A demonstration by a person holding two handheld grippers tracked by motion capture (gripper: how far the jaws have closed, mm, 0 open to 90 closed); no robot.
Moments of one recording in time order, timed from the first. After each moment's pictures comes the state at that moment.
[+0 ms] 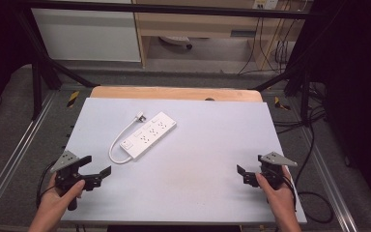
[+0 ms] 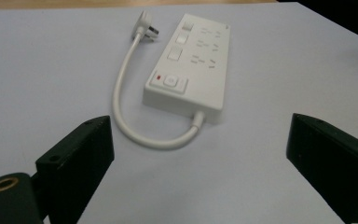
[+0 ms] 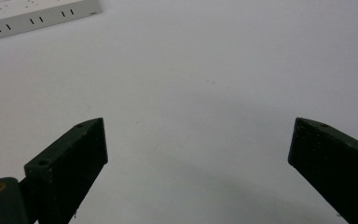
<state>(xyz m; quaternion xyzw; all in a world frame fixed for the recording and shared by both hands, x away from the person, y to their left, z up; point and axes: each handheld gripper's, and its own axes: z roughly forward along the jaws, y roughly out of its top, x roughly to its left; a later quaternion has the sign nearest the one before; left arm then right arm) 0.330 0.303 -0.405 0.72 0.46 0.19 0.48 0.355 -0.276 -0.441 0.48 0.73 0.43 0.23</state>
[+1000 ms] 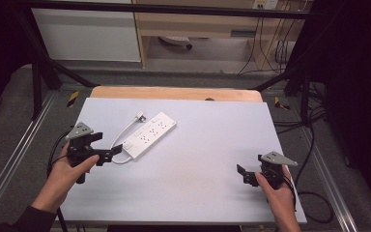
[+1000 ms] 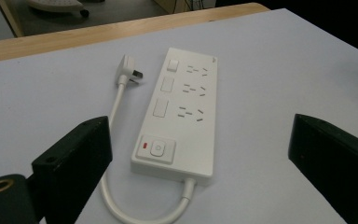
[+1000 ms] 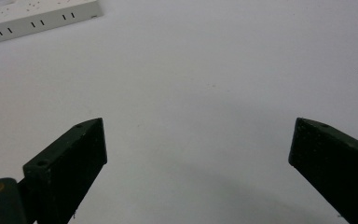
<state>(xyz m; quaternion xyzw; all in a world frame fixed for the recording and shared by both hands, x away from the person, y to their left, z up) 0.387 0.271 -0.355 0.75 0.43 0.18 0.46 0.356 -0.276 -0.439 0.48 0.73 0.44 0.23</state>
